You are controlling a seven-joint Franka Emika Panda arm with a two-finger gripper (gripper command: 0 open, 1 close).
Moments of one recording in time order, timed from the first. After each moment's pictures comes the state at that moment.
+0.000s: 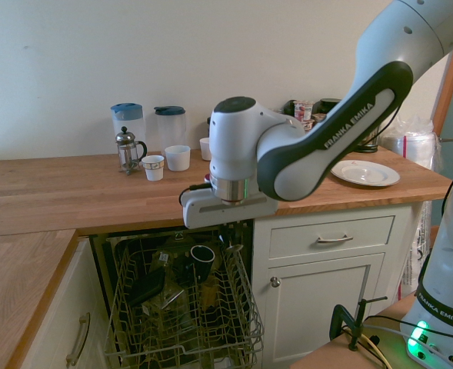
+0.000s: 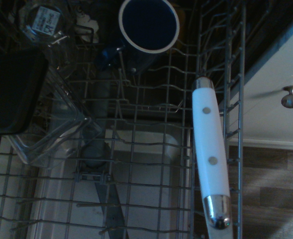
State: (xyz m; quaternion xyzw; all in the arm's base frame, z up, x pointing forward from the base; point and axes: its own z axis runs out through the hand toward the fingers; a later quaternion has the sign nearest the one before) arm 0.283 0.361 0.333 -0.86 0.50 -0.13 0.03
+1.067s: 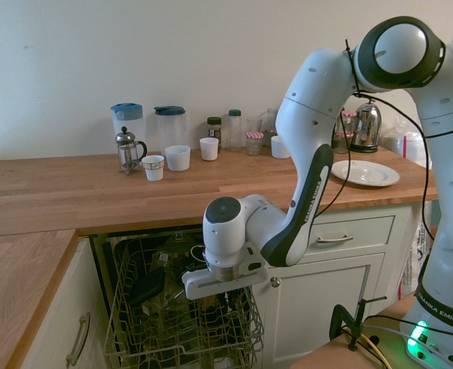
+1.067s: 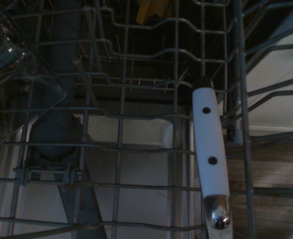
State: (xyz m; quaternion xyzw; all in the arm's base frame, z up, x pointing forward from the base) arm 0.315 0.373 0.134 -0.86 0.50 -0.11 0.00
